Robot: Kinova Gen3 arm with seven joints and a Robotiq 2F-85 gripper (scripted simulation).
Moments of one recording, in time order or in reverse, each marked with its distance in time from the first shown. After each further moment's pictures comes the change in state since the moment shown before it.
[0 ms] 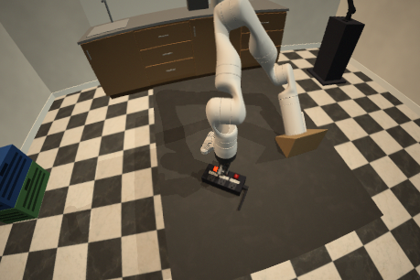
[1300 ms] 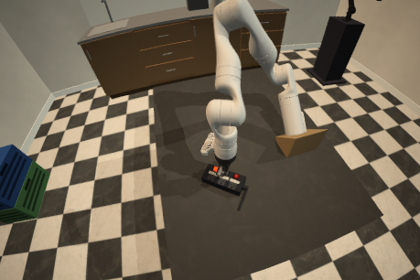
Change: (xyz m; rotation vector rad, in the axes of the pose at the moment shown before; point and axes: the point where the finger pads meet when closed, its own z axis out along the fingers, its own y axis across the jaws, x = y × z) arm 0.000 -0.001 0.006 0.003 0.000 0.000
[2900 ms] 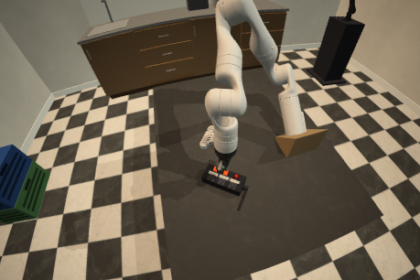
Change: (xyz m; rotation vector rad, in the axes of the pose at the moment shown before) arm 0.000 0.001 -0.035 -0.005 -0.001 -0.001
